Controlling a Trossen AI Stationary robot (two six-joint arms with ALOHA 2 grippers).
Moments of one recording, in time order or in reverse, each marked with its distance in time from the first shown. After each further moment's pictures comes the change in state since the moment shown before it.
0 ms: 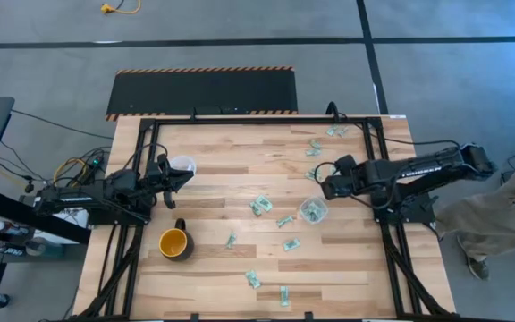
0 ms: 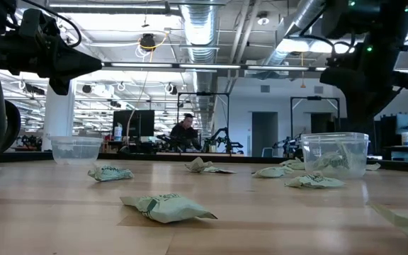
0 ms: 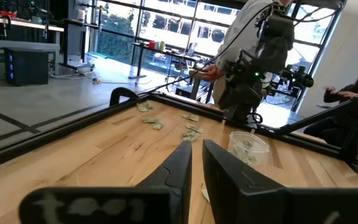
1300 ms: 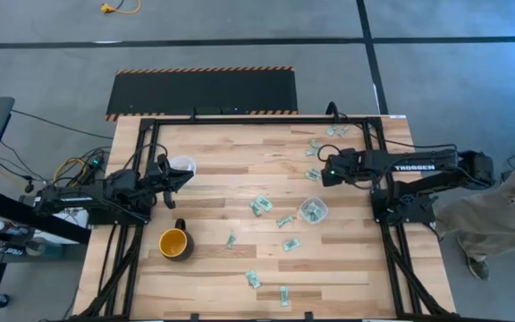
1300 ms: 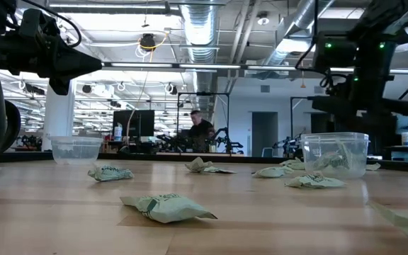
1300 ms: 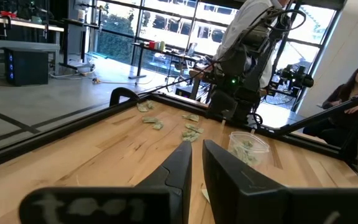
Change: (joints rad) left arm 0.000 0.000 0.000 0.000 0.000 0.000; right arm -0.313 0.002 -0.146 0.247 -0.152 -0.079
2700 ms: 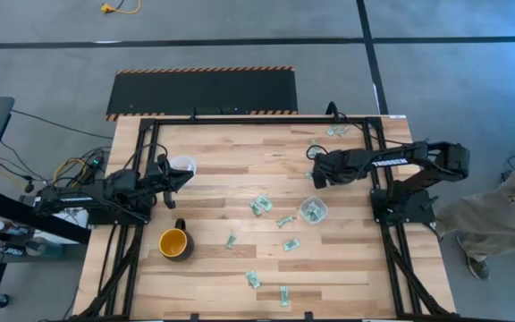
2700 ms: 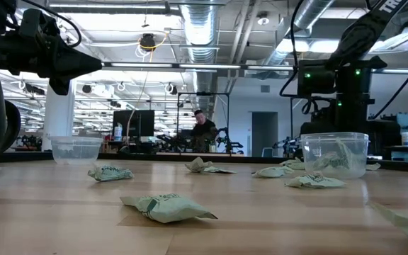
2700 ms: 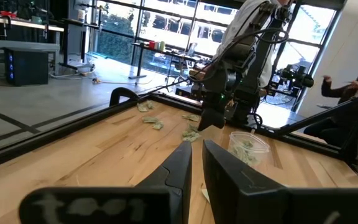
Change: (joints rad) left arm 0.000 0.000 0.000 0.000 0.000 0.000; right arm -0.063 0.265 -0.001 0.179 -0.067 -0.132
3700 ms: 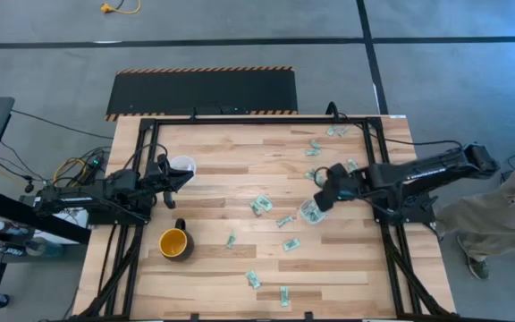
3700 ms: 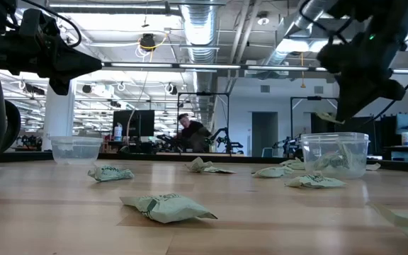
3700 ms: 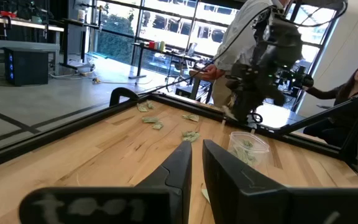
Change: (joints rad) left arm 0.000 0.000 0.000 0.000 0.000 0.000; right arm 0.483 -0.327 0.091 -0.125 0.068 0.081
